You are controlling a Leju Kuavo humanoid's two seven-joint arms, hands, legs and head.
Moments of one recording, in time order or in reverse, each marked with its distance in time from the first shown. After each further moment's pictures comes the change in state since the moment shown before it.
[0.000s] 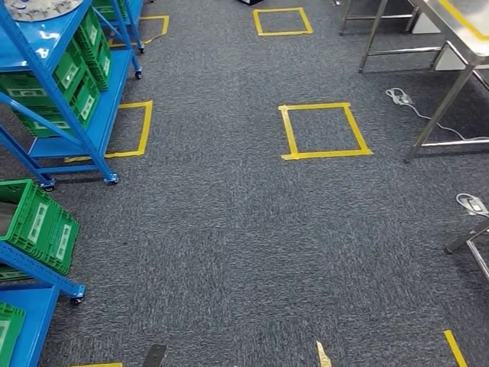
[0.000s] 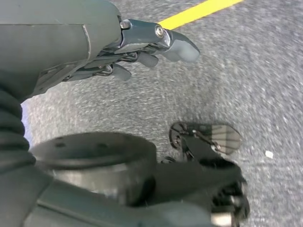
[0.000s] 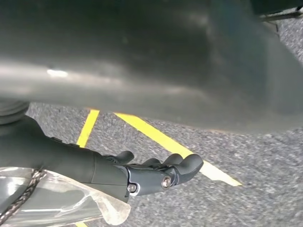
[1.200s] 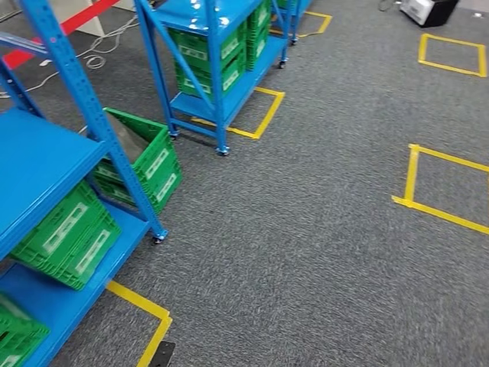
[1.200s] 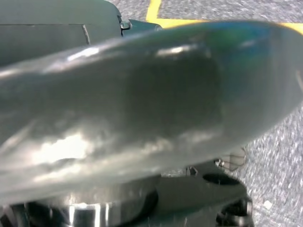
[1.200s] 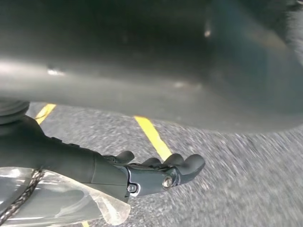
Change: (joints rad) left arm -0.014 -0.027 -0.025 0.000 -0.031 0.109 0.013; right arm 0.005 -0.004 -0.065 0.003 -0.021 -0.001 0.042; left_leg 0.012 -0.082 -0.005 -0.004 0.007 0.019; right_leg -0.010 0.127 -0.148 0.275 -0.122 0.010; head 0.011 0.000
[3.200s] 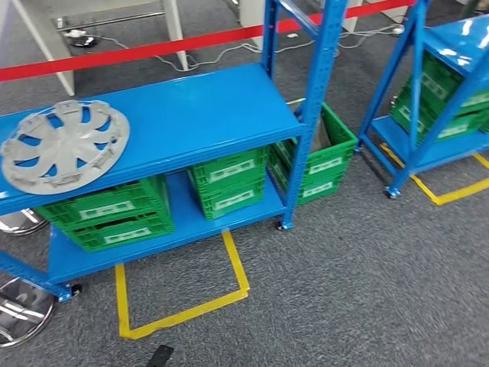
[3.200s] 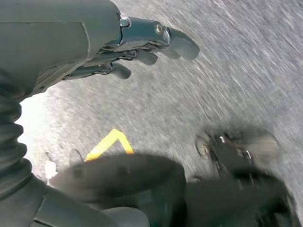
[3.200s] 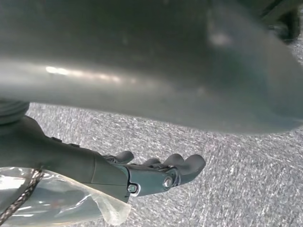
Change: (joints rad) left arm 0.005 0.057 -0.045 0.001 -0.130 -0.149 0.127; right arm -0.073 -0.083 0.049 -0.011 0.091 0.158 0.029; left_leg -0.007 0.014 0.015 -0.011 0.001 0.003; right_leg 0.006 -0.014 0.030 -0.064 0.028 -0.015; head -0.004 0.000
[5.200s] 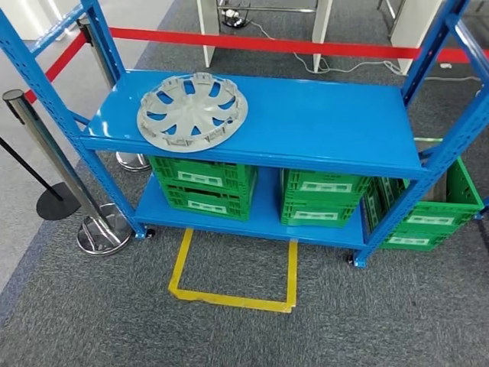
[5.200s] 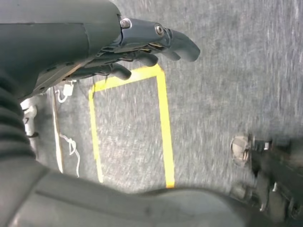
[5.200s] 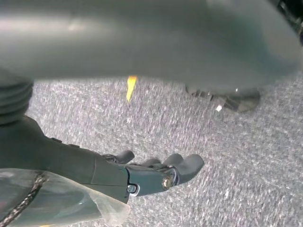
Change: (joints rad) left arm 0.138 0.067 -0.435 -0.023 0.483 -0.036 0.073; right arm 0.095 0.007 0.080 -0.105 -0.587 0.097 0.144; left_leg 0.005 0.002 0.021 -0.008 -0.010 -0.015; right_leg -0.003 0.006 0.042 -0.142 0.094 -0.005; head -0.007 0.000
